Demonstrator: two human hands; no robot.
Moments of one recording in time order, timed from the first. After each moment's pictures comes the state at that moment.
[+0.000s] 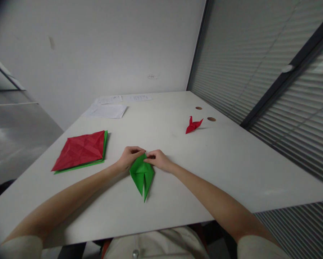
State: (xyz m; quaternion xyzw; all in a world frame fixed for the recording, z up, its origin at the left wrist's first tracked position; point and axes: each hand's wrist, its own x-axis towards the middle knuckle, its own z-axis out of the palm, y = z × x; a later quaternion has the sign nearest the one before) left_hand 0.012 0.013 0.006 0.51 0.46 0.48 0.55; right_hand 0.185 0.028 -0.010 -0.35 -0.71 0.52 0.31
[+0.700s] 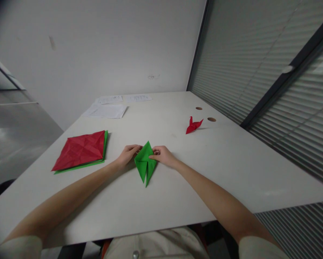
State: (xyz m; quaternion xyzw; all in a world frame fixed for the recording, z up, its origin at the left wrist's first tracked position) left_hand -0.002 0.027 -0.004 0.50 0.44 0.48 0.57; right_hand 0.196 0.039 -0.003 -0.38 -0.69 0.52 0.32
